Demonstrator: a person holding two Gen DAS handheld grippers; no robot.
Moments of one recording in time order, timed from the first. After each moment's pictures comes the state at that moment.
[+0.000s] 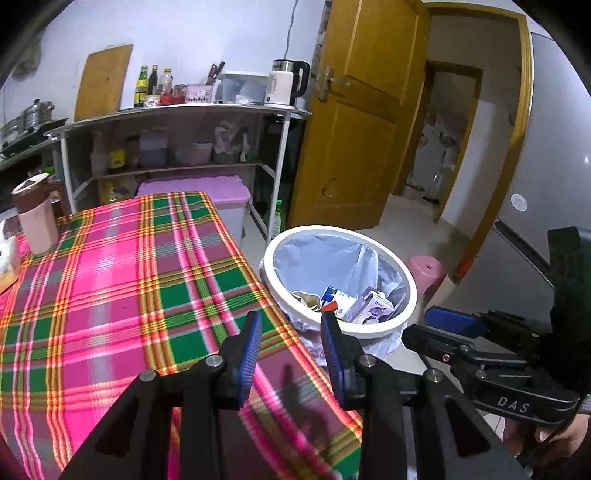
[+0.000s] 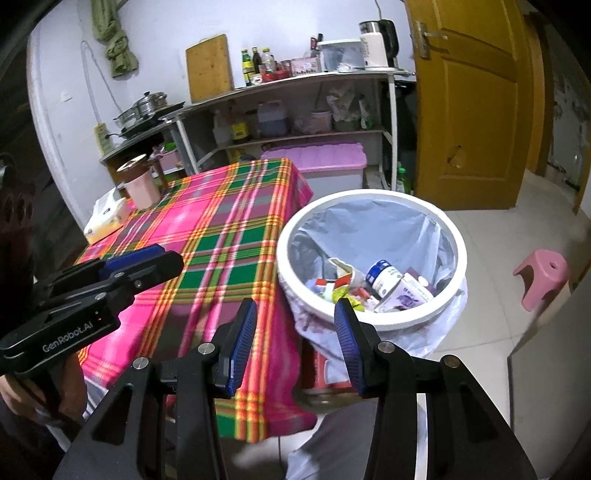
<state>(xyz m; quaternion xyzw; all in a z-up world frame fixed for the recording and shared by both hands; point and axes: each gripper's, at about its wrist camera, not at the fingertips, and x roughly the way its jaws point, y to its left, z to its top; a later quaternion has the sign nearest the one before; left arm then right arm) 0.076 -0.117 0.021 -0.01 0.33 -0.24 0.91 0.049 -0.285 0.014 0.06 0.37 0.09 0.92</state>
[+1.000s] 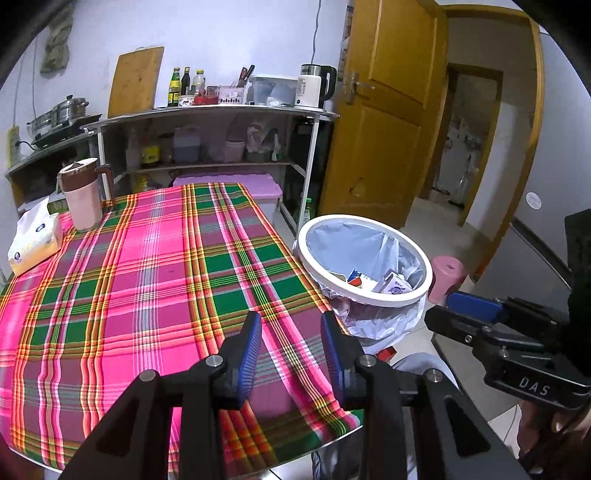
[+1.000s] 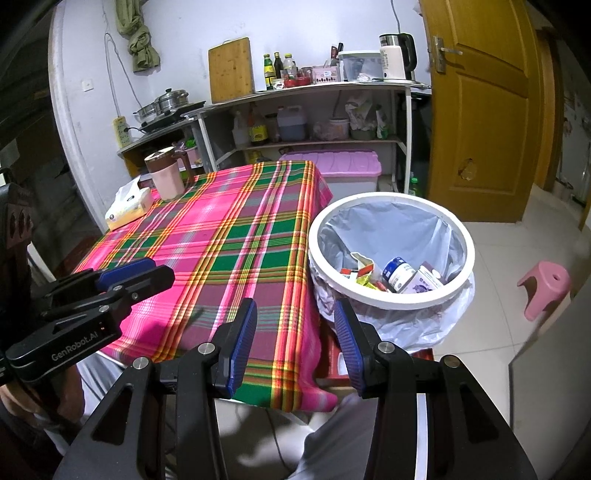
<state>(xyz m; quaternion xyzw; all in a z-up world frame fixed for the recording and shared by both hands) 0.026 -0.087 0.018 -0.01 0.33 -0.18 0.93 0.014 -0.265 0.019 0.04 0.36 0.11 0.93</state>
